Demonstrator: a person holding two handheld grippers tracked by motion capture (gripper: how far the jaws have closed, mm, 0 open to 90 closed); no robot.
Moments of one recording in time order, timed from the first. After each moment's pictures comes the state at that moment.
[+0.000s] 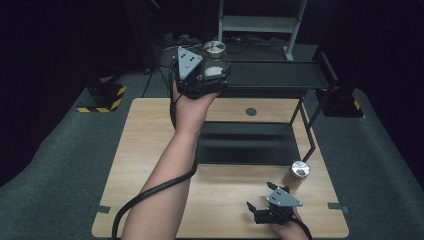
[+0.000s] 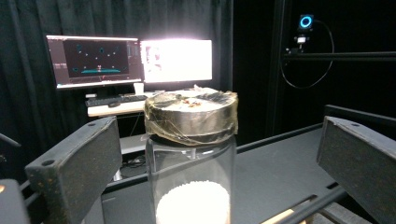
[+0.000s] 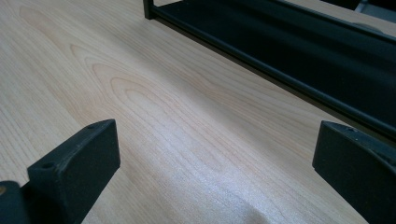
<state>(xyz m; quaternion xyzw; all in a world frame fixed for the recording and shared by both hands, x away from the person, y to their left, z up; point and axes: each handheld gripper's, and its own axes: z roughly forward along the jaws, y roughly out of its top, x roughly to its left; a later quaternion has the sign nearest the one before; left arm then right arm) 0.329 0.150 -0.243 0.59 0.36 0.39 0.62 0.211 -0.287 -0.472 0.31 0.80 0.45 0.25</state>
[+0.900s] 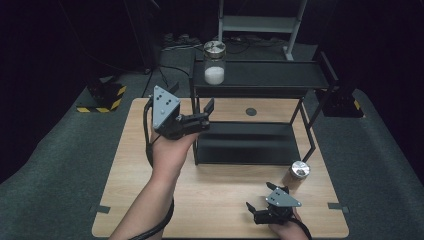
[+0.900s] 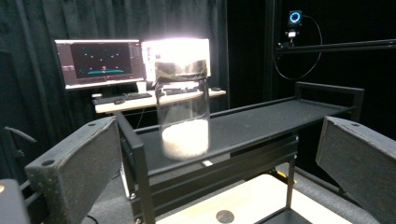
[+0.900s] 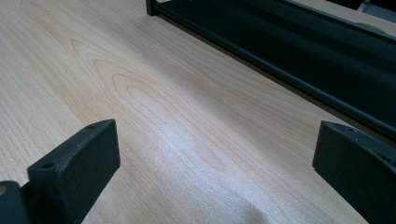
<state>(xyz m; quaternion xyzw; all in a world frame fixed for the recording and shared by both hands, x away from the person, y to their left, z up) 0.237 0.187 -0.272 0.59 0.35 0.39 0.61 0.212 -0.286 -0.471 0.30 0.80 0.45 0.25</state>
